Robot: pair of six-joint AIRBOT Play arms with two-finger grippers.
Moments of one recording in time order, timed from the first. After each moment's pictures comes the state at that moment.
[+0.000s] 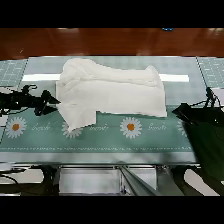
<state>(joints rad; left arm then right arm) 0.37 -1.51 0.93 0.85 -1.08 -1.57 -0.42 -1.08 0.60 -0.94 0.95 1.35</state>
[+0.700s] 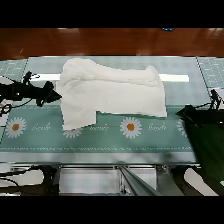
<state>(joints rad) 0.28 -1.47 1.04 0.81 -1.11 -1.48 -0.50 -1.05 0.60 -0.97 1.03 1.33</state>
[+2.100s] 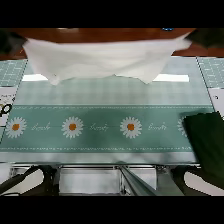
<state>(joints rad) 0.31 -1.18 1.56 0.78 -1.18 -1.45 -0.15 -1.26 1.74 -0.96 1.24 1.41</state>
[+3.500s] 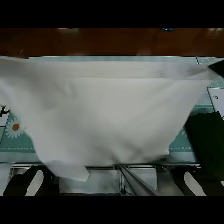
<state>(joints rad) 0.24 -0.69 1.28 1.30 -1.12 -1.63 -0.15 -0.83 1.40 -1.12 1.40 1.44</state>
